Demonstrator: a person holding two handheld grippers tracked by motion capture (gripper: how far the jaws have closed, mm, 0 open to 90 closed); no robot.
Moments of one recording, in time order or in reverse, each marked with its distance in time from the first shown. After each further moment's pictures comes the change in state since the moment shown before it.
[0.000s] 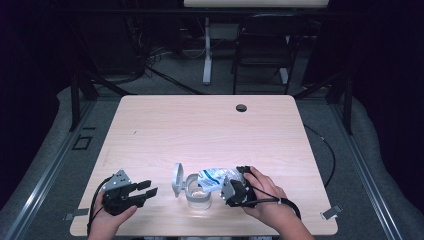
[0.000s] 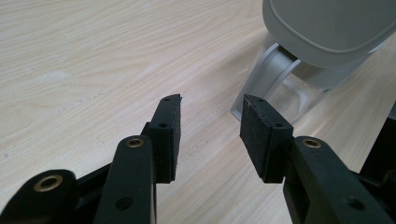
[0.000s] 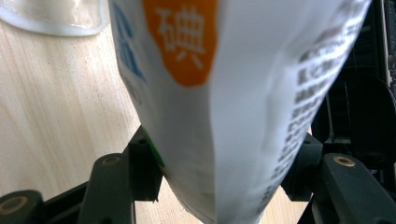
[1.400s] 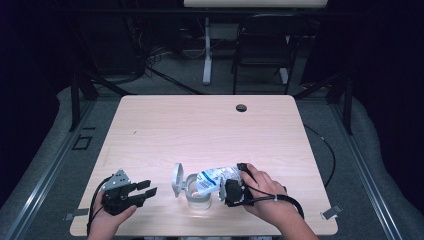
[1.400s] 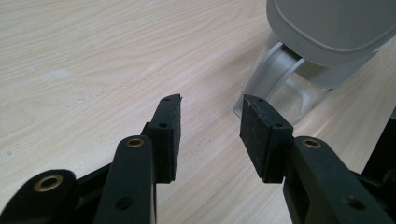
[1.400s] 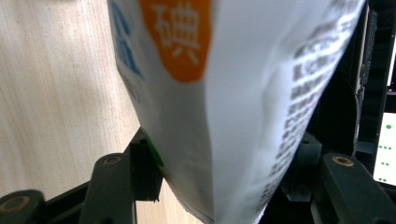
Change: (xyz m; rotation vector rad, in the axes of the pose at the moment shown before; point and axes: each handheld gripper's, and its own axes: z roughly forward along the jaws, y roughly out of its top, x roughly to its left) left arm 0.002 0.000 -0.001 0.007 0.001 -0.001; right arm -0.005 0.012 -0.005 0.098 -0.064 -0.175
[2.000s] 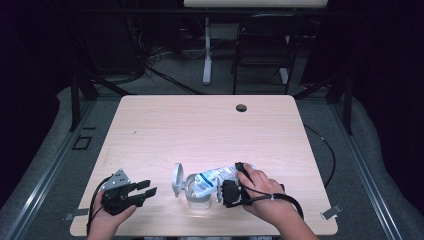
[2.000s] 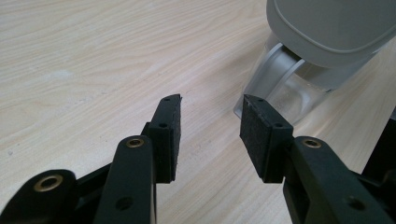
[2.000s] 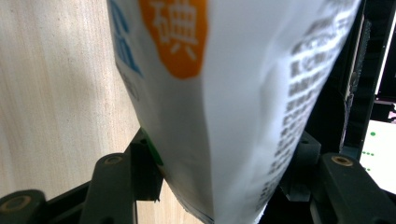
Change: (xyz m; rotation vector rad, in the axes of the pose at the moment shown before) left arm 0.000 0.000 0.000 -0.007 0.006 0.000; right arm 0.001 0.007 0.000 0.022 -0.017 -0.068
